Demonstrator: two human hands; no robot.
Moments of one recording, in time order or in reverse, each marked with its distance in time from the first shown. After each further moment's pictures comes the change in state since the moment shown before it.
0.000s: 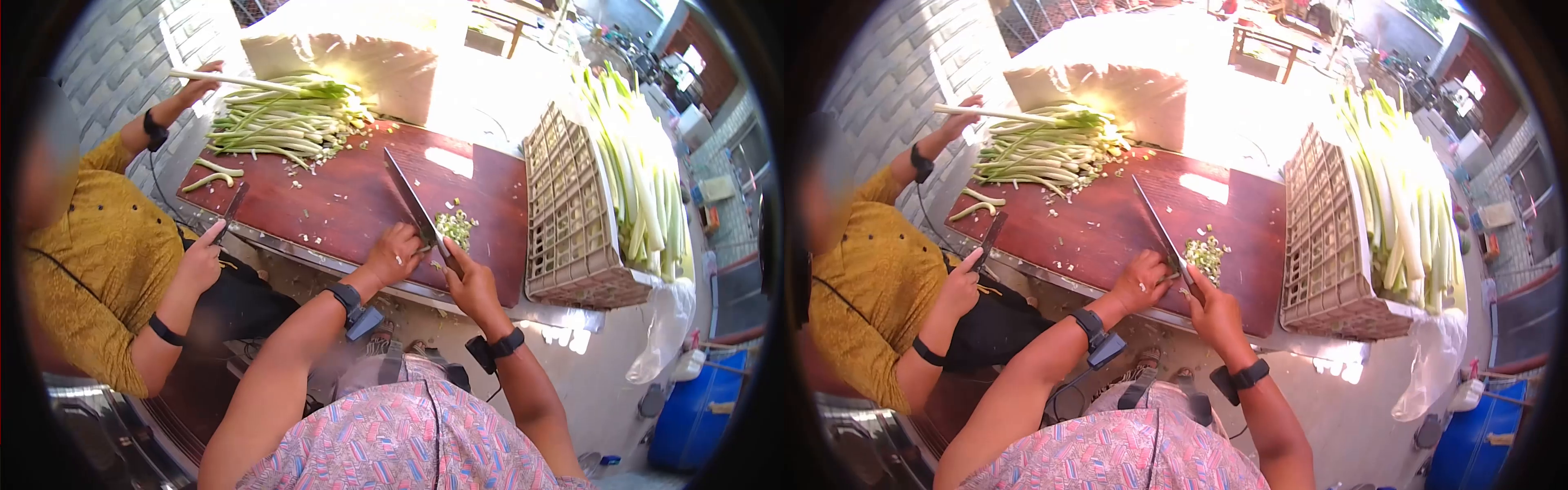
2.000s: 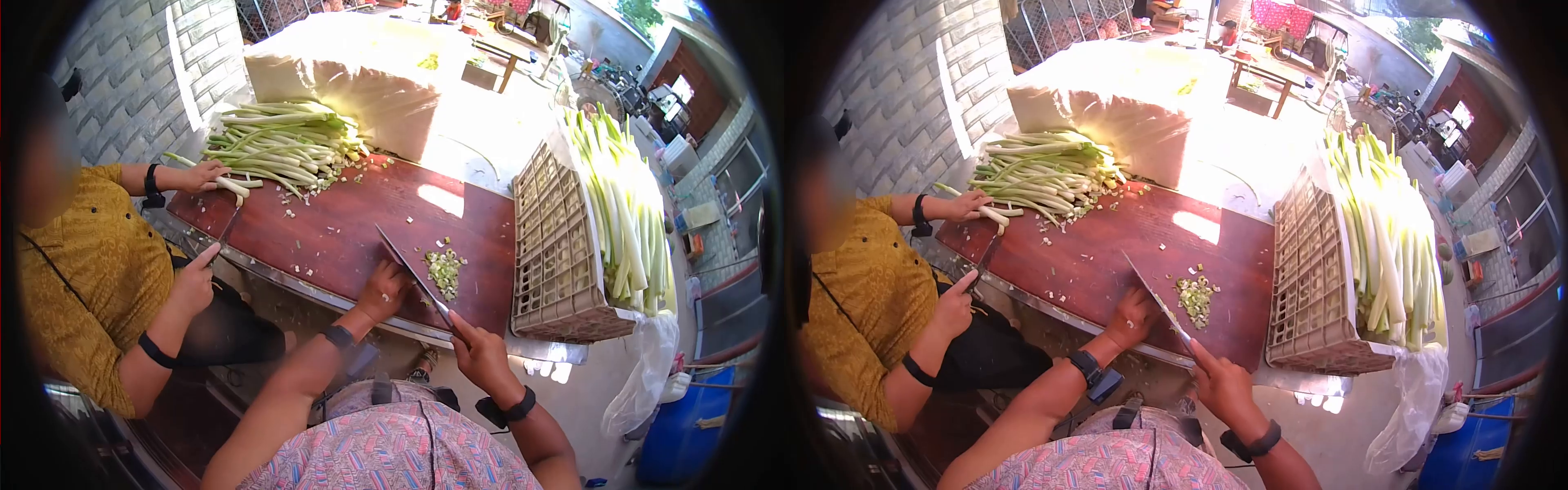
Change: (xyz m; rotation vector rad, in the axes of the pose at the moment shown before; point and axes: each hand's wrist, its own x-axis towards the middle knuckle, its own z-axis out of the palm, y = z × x) left_hand -0.013 -0.007 0.022 -0.015 0.171 -0.104; right_hand -0.048 -0.020 -0.042 -0.330 -0.096 -0.065
